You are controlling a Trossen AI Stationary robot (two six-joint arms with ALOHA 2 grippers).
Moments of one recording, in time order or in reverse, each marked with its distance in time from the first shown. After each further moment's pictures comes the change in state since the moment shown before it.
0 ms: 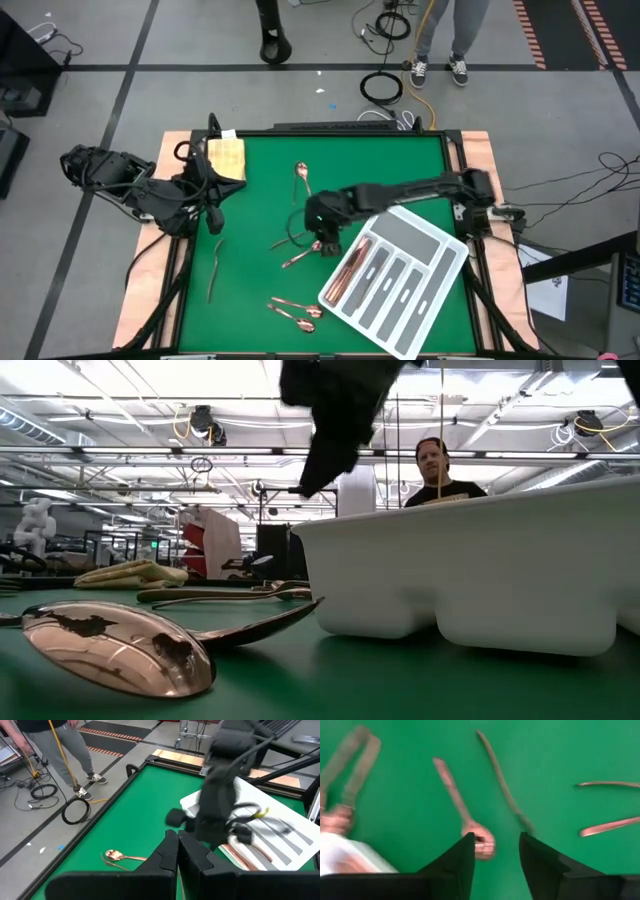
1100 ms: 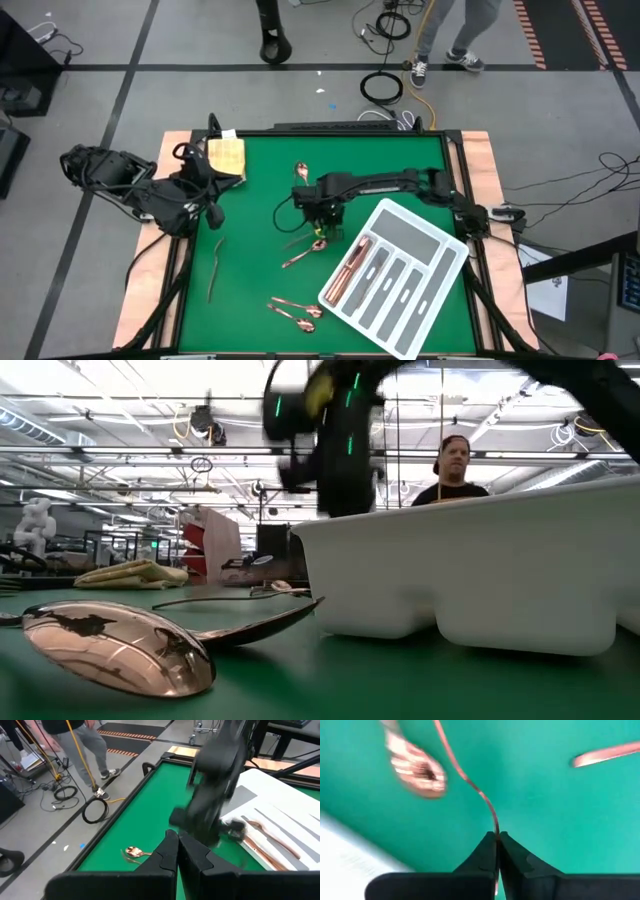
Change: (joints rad) left arm 0.000 -0.006 0.000 -0.076 -0.060 0.007; right arm -0.104 0.227 0.264 -0.462 0.002 -0.125
